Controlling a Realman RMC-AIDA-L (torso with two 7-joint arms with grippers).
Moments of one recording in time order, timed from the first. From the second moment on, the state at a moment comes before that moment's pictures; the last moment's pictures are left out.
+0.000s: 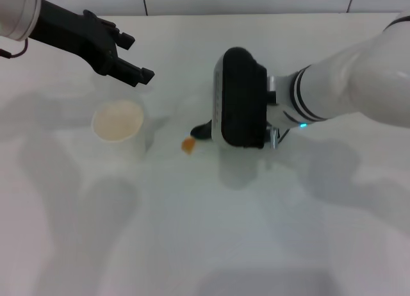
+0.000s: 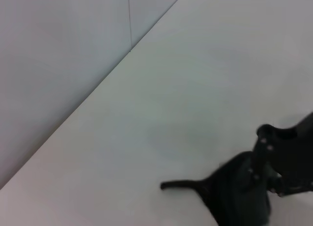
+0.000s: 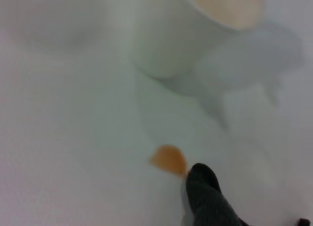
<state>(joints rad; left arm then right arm) -1.30 -2.08 2.85 -0.93 0.20 1.69 -1.36 0.78 2.03 -2.07 -1.15 -2.64 -0.86 2.41</state>
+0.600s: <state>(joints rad) -1.31 -2.08 2.85 -0.93 0.20 1.67 -1.37 0.80 2.03 -2.15 -1.15 -2.65 -0.83 2.44</state>
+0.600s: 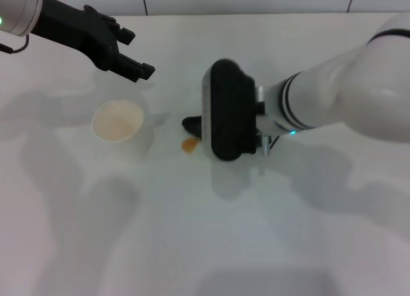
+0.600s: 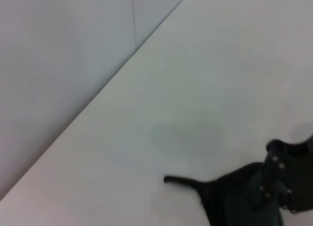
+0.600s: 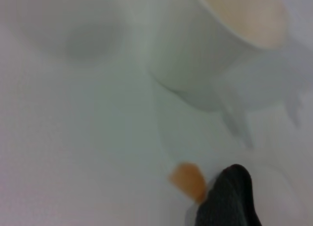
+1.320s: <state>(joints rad) -1.31 -2.08 2.85 -0.93 0.21 1.66 -1.37 0.69 2.02 -2.22 -1.35 -2.68 -1.04 2.31</state>
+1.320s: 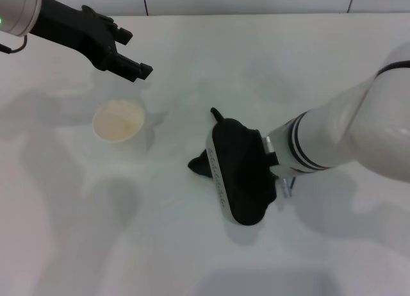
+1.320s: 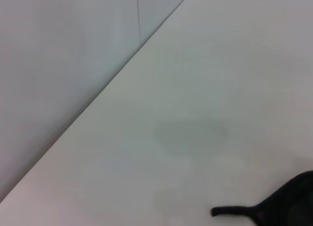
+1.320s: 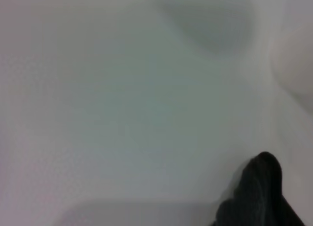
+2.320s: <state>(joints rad) -1.31 -2.08 2.85 -0.92 0.21 1.64 -1.37 0.70 2.03 -2.01 -1.19 -2.79 -0.94 2.38</state>
